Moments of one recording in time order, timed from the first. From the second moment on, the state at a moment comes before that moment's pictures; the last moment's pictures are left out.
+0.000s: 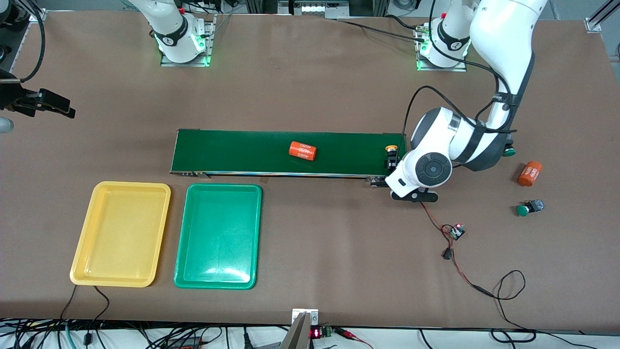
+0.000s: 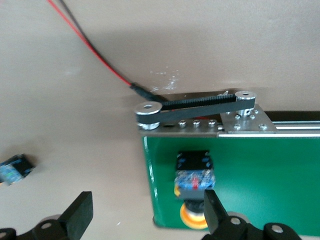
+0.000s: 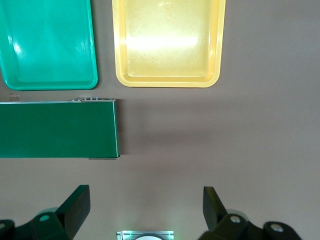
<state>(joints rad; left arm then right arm) -0.21 0.56 -0.20 -1.58 0.08 1.72 -0.38 -0.04 0.01 -0.06 -1.66 0.00 1.54 -0.06</state>
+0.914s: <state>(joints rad) 0.03 0.56 -0.18 -1.51 0.43 1.59 0.07 -0.04 0.01 -0.06 -1.66 0.00 1.54 -0.06</state>
